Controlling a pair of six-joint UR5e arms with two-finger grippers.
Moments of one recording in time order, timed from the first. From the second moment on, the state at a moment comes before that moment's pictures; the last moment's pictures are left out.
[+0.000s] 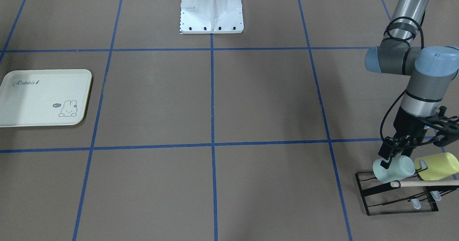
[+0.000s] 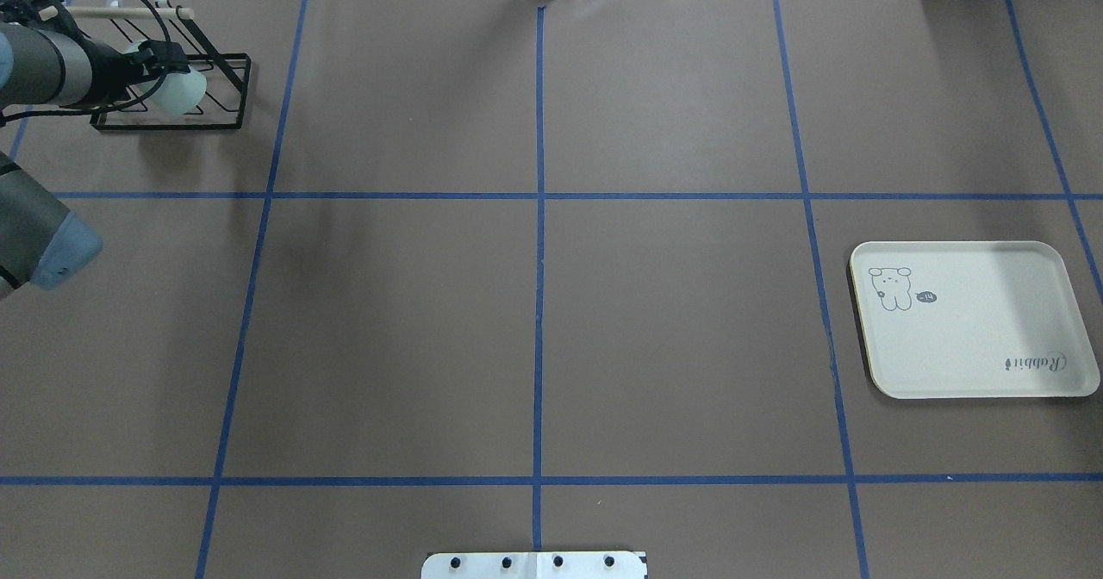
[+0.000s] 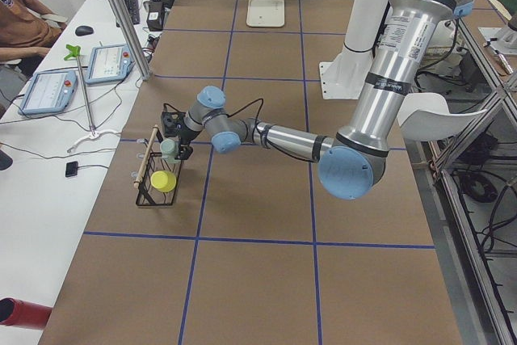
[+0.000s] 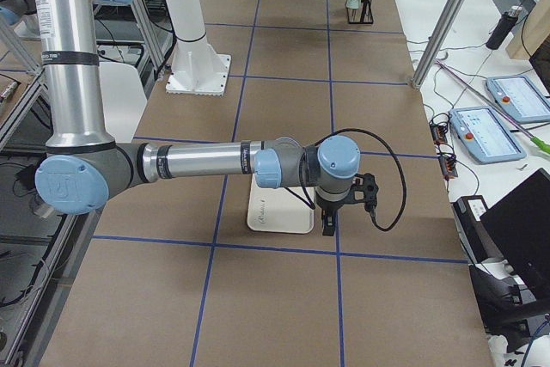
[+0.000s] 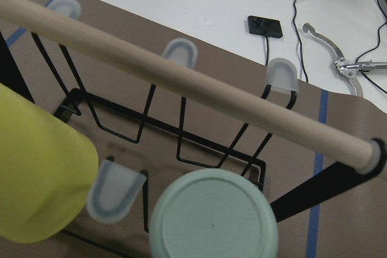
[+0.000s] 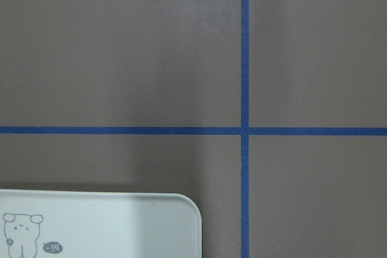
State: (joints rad) left arm -1.03 -1.89 -1.39 -2.36 -1.75 -1.29; right arm 1.57 -1.52 1.62 -1.57 2.43 0.08
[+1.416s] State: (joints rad) left arm -1.05 -1.90 -1.38 -2.36 -1.73 -1.25; right arm 1.57 -1.52 1.62 -1.57 2.43 0.08
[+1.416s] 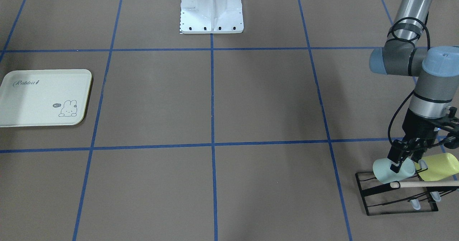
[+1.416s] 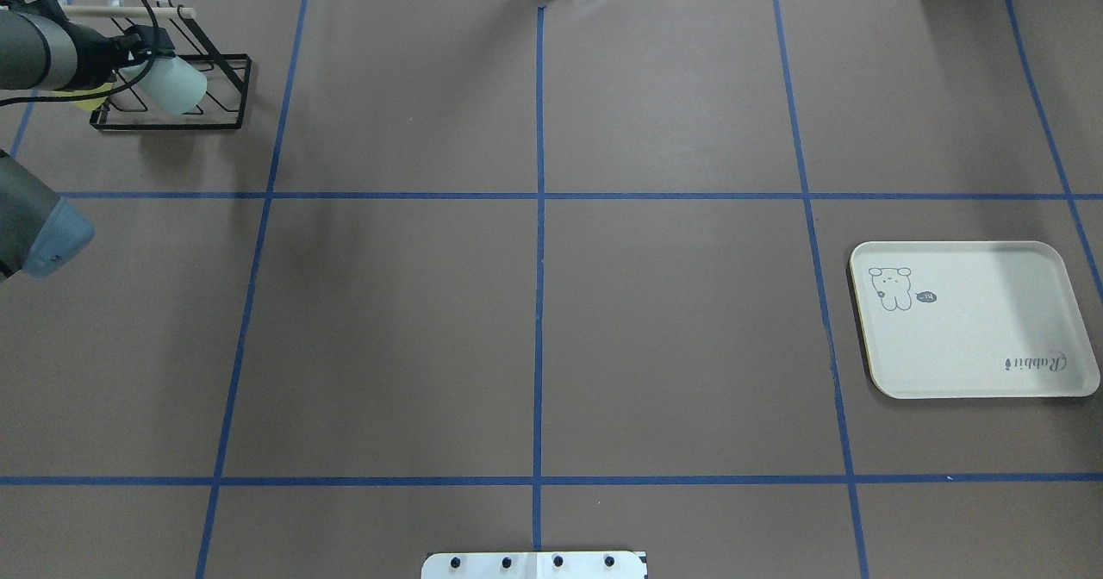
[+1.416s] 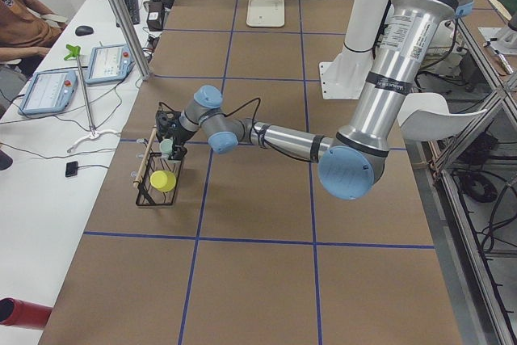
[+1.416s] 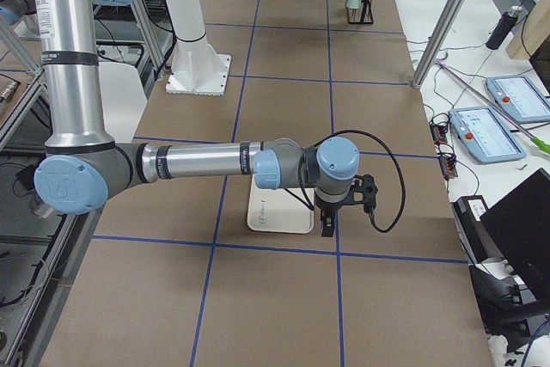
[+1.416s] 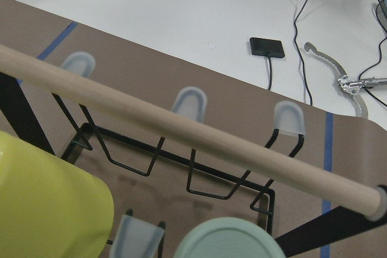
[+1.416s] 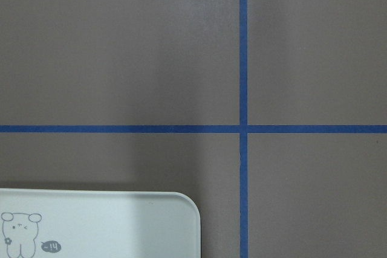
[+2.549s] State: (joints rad) left arm -1.05 -1.90 -1.38 -2.36 -1.73 -1.25; right arm 1.57 -1.52 1.62 -1.57 2.43 0.08
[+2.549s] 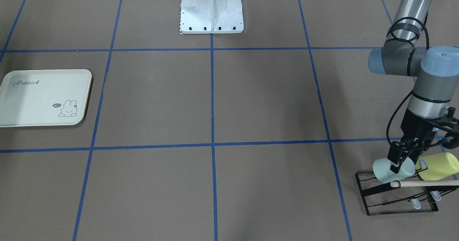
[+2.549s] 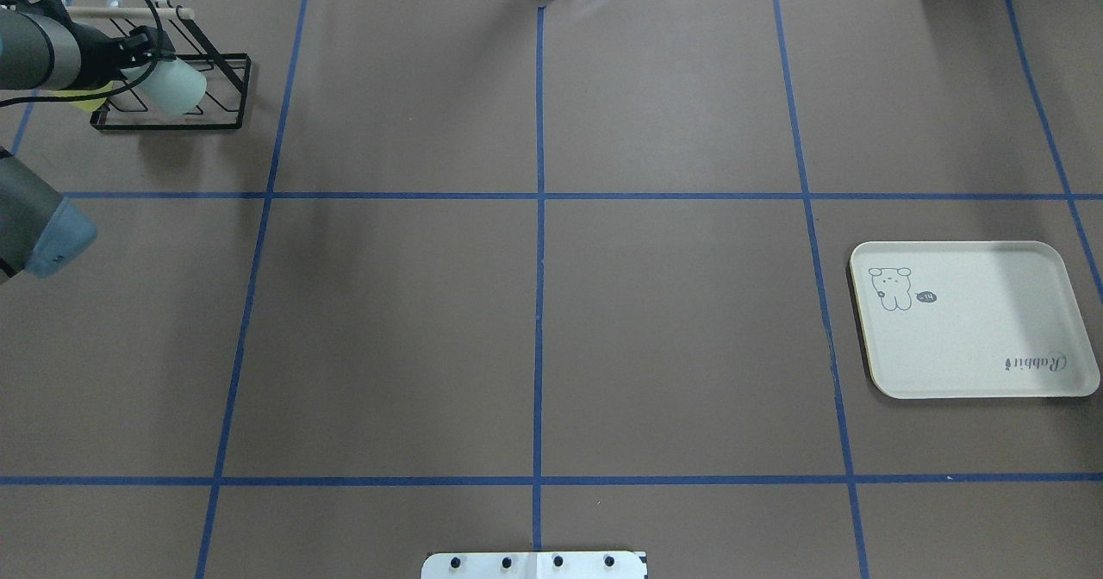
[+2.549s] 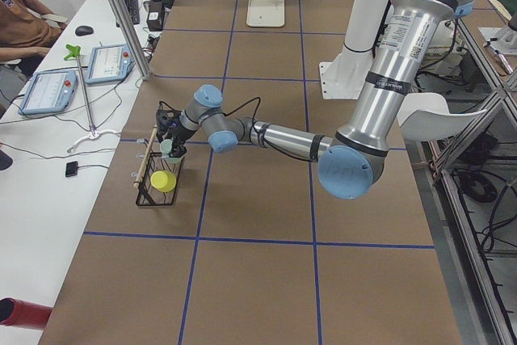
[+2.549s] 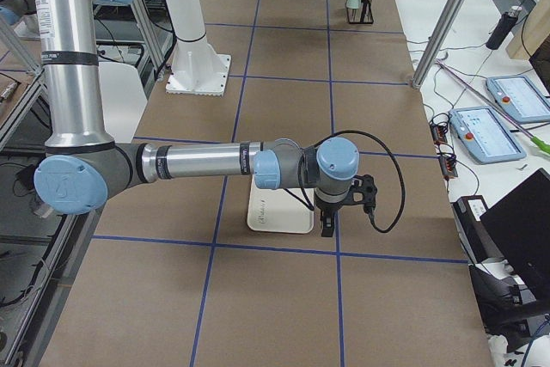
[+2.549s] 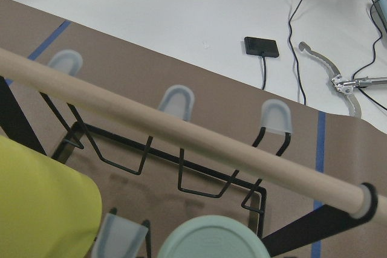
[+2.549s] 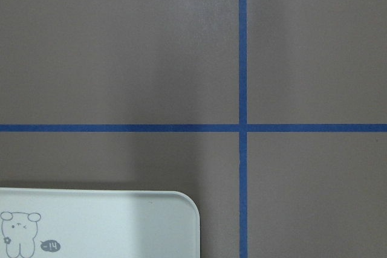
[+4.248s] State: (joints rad) left arm -1.13 -1.86 -1.78 -1.99 -1.76 -1.11; right arm 1.57 -1.52 1.63 -1.57 2.43 0.08
